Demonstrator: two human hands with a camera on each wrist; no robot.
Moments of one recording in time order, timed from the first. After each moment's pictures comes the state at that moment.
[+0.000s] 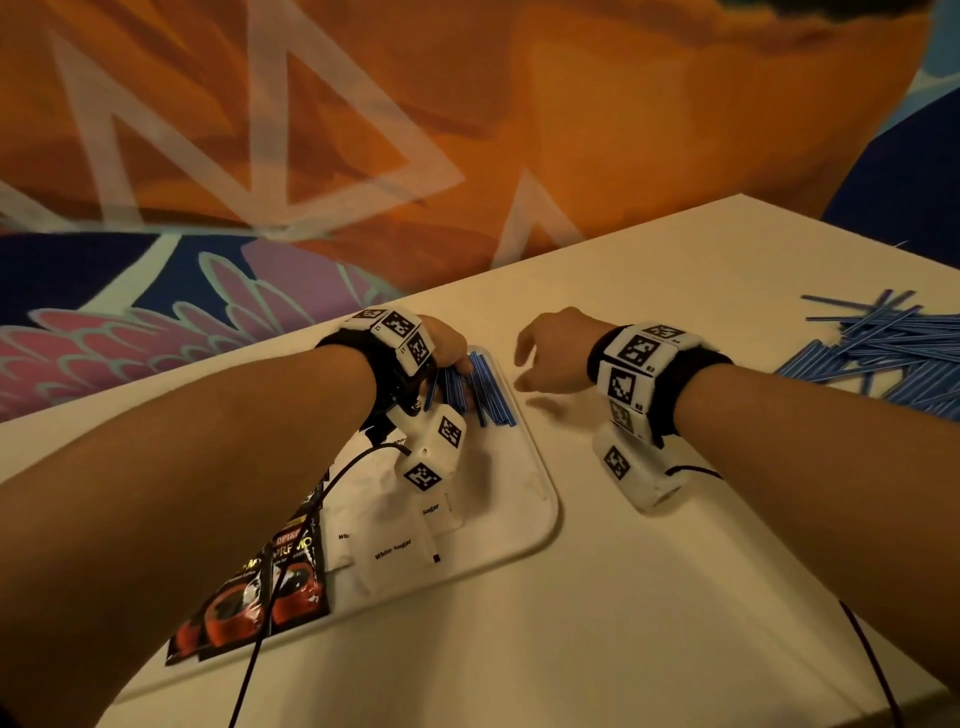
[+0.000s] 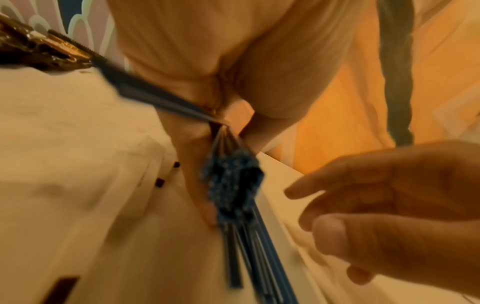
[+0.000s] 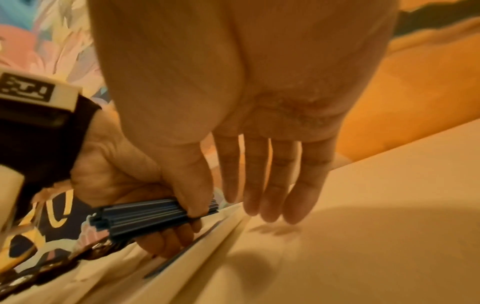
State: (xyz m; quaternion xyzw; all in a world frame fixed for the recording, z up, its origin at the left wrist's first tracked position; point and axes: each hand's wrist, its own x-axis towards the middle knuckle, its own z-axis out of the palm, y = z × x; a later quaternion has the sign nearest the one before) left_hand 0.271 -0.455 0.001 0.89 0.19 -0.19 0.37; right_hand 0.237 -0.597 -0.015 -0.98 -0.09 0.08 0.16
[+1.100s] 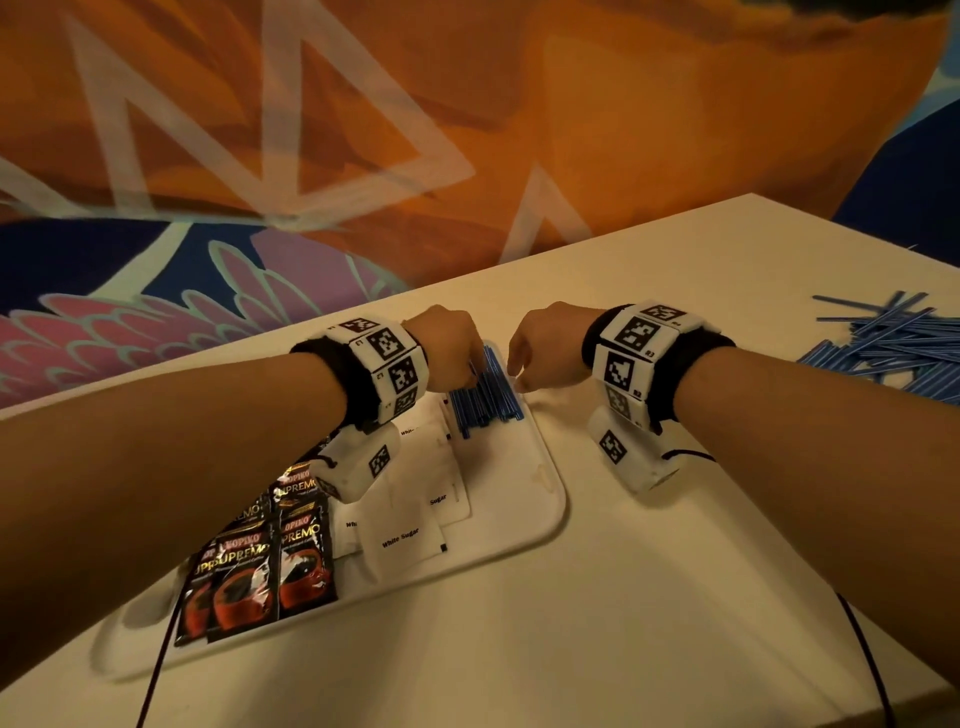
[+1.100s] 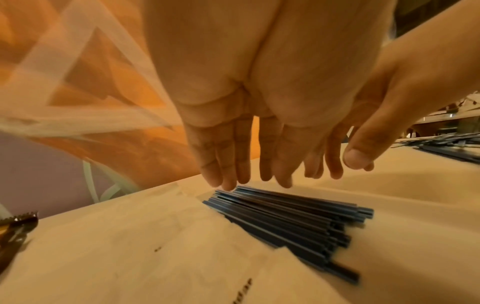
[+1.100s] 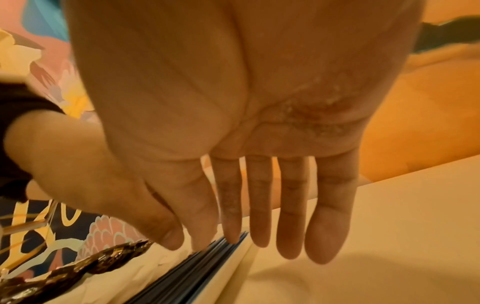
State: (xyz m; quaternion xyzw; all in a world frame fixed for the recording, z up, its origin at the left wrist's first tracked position) left_hand 0.260 -0.437 0.010 0.96 -0.22 -0.10 -0.11; right_hand 0.244 -0.584 -0.008 -0.97 -0.15 0.11 0.13
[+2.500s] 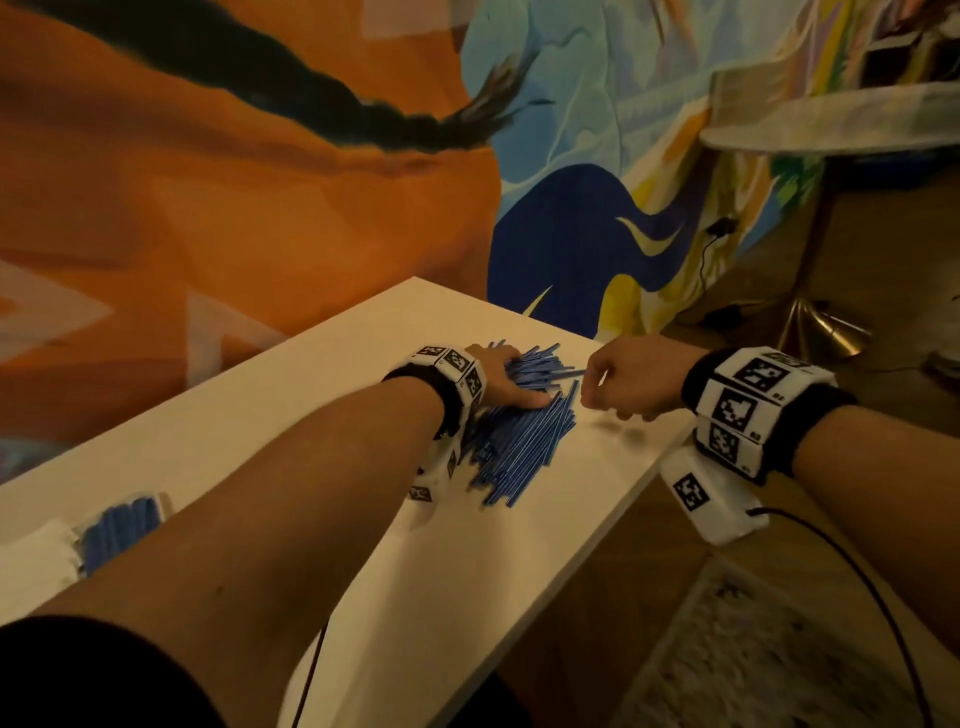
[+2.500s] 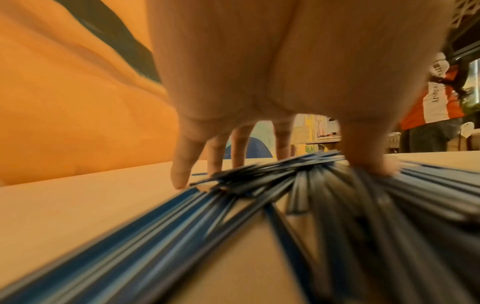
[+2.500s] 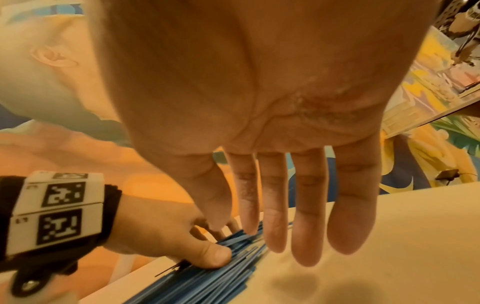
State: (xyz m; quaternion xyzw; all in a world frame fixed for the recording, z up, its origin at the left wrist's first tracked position) left_hand 0.205 -0.805 -0.024 0.91 -0.38 -0.18 -0.01; right_hand 0.050 -0.912 -0.008 -0.93 0.24 0.08 0.27
